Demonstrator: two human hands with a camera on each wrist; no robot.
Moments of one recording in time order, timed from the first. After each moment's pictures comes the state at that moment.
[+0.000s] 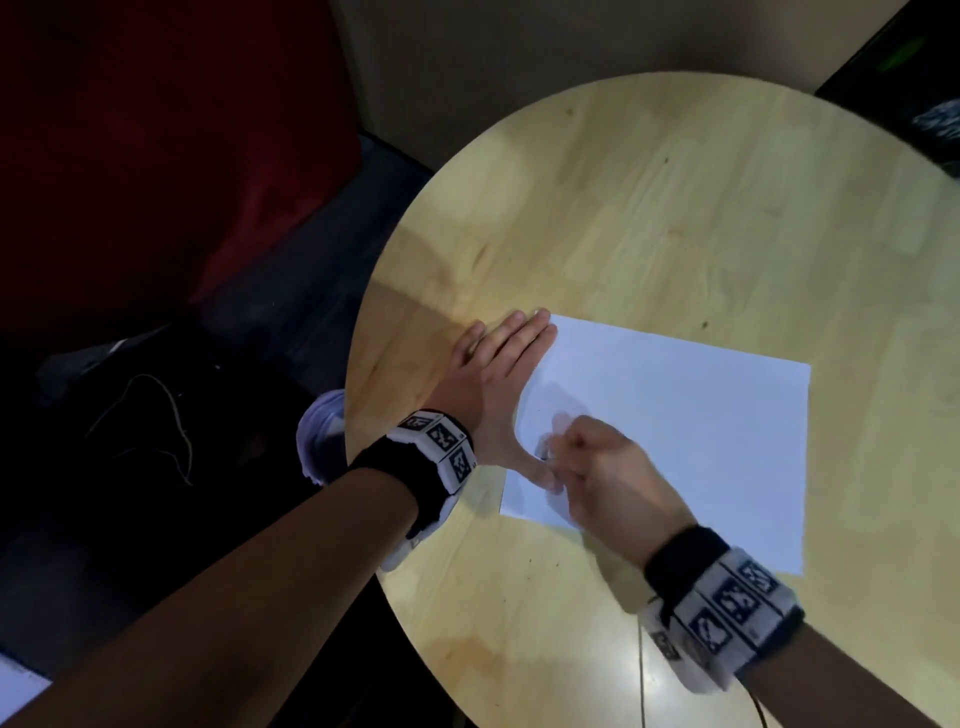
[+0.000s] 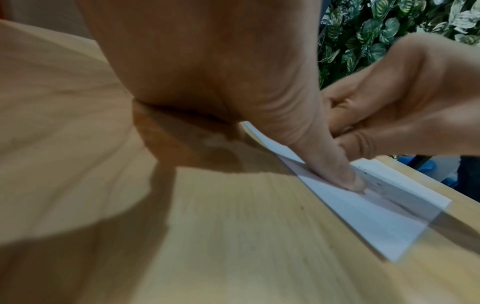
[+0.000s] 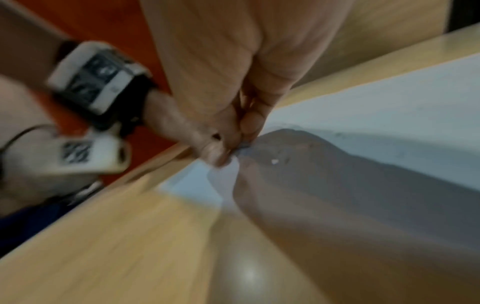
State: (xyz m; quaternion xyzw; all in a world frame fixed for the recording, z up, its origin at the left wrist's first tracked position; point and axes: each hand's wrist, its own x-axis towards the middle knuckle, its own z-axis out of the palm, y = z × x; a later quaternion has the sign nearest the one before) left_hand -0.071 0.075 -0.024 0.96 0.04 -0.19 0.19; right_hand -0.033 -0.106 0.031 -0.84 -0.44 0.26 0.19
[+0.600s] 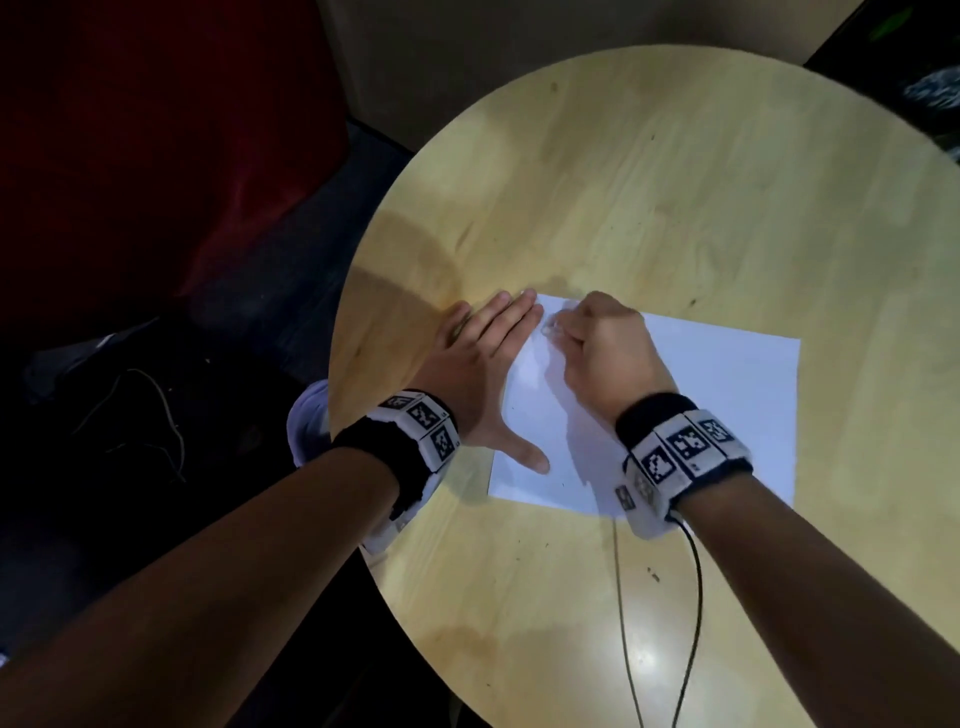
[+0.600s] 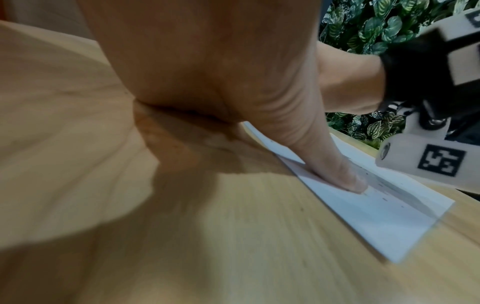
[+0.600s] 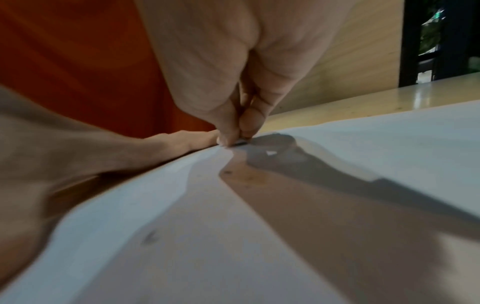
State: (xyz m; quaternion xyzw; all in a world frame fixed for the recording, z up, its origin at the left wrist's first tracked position) left_hand -0.068 0.074 -0.021 0.96 0.04 -0.20 0.18; right_hand 0.041 -0.067 0.002 -0.90 -0.36 0.15 0.20
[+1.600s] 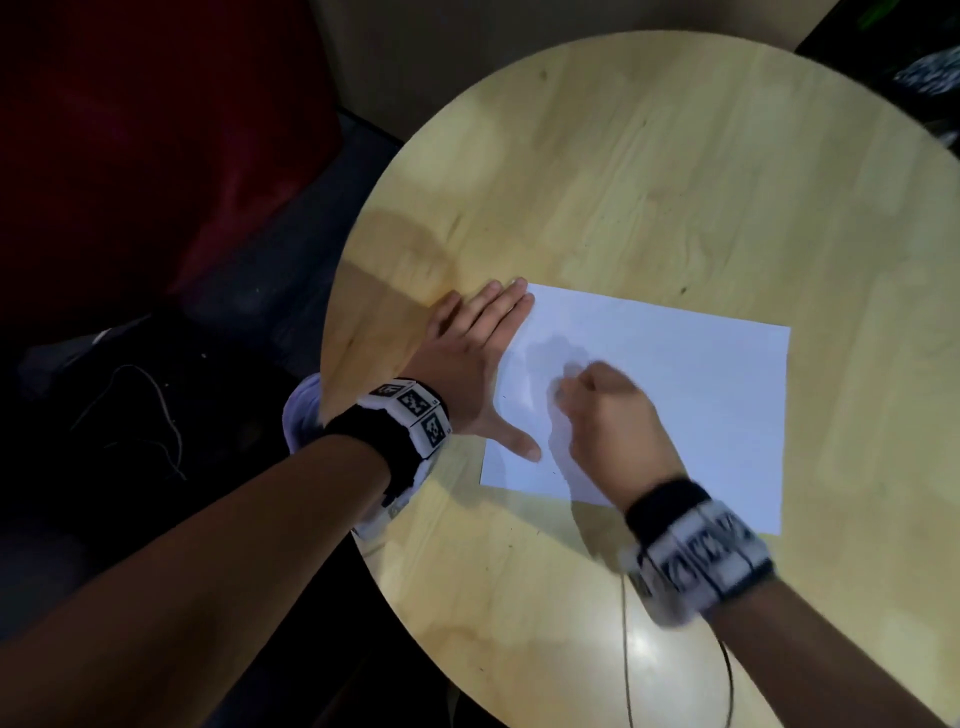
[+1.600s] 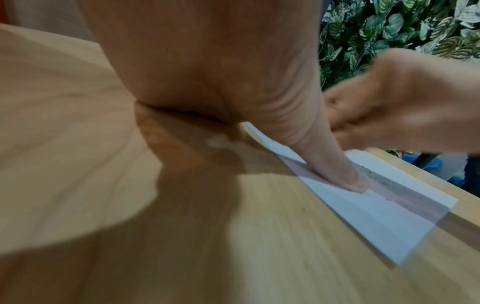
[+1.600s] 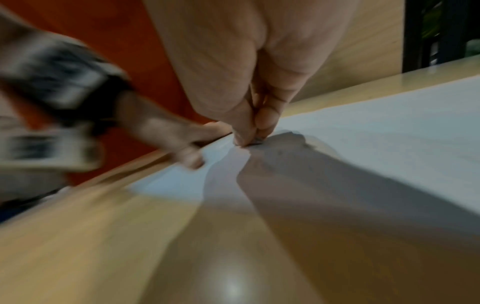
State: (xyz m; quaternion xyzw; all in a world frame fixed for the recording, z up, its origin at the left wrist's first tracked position) left_hand -0.071 0.073 -0.023 0.97 0.04 -0.19 0.16; right_hand -0.019 -0.114 0.009 -0.91 -0.34 0.16 0.17
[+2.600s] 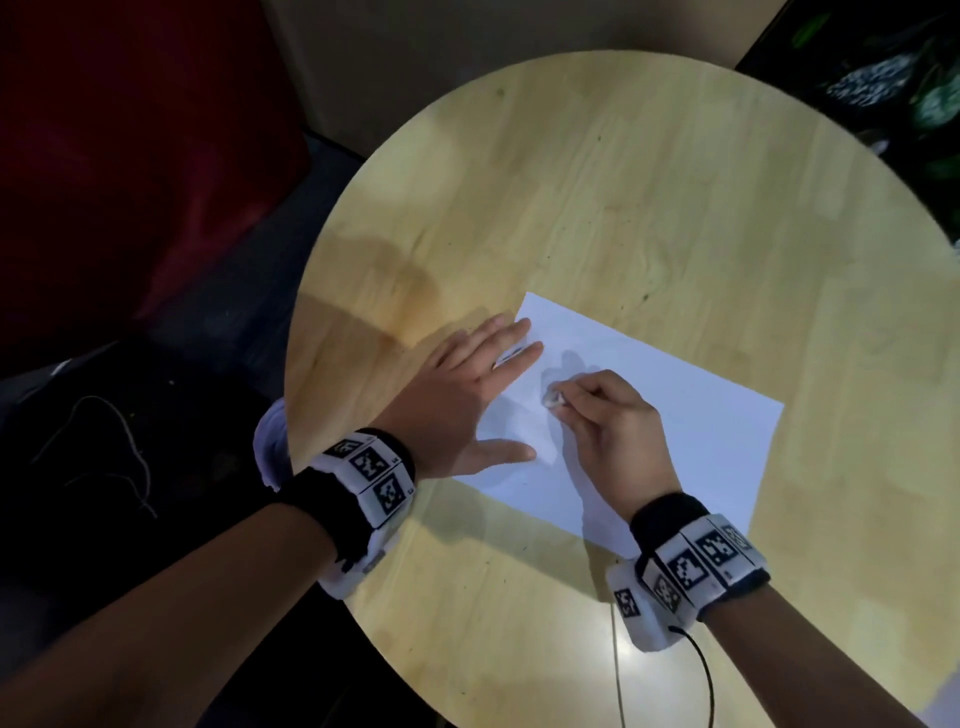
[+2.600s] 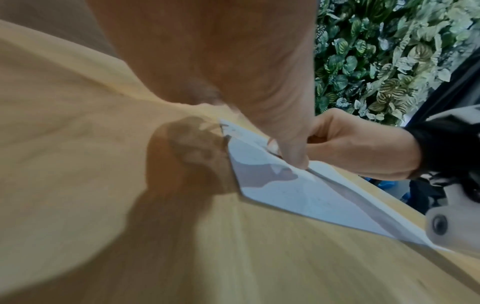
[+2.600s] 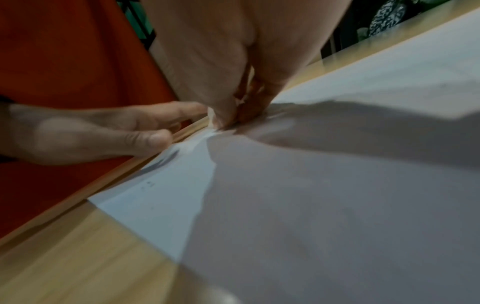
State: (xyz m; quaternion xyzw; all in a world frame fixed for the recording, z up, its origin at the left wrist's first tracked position) left_hand -0.081 0.055 -0.019 0.96 -0.05 -0.10 0.27; right_hand -0.008 -0.152 -0.015 -0.87 -0.31 0.10 0.38
